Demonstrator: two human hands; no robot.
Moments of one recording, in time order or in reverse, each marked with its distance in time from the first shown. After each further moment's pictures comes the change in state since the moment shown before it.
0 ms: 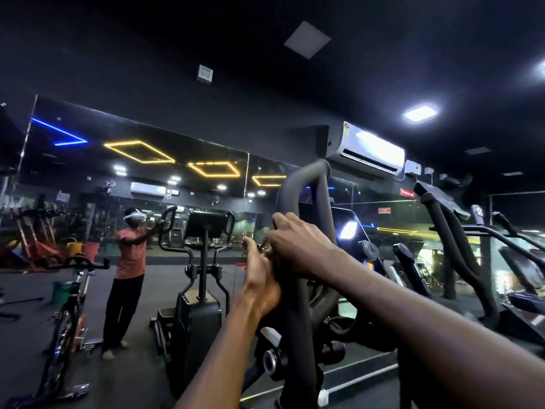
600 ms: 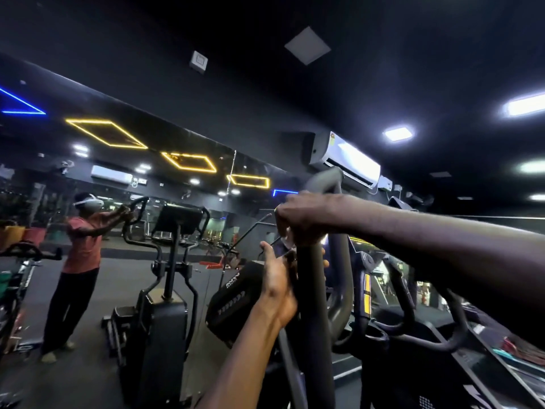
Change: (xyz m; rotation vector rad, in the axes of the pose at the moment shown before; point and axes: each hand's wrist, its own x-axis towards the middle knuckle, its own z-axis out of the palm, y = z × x) left_hand 0.012 -0.003 -0.008 -0.054 -0.125 -0.057; right_hand 0.070 -0.006 -0.051 -0.312 -0.503 -0.102
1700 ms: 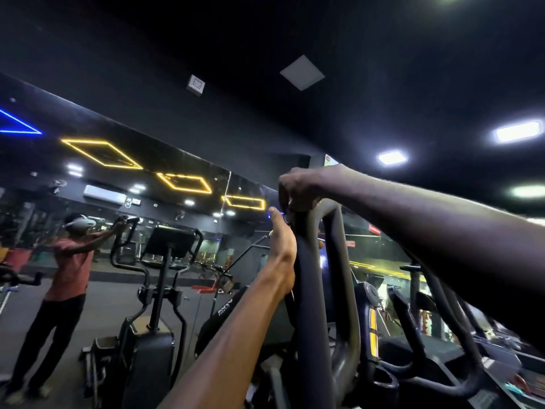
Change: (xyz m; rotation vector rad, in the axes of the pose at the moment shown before) left_hand 0.081 0.061 0.046 0.229 0.125 0.150; right_hand 0.081 0.125 0.004 0.249 0.263 0.258
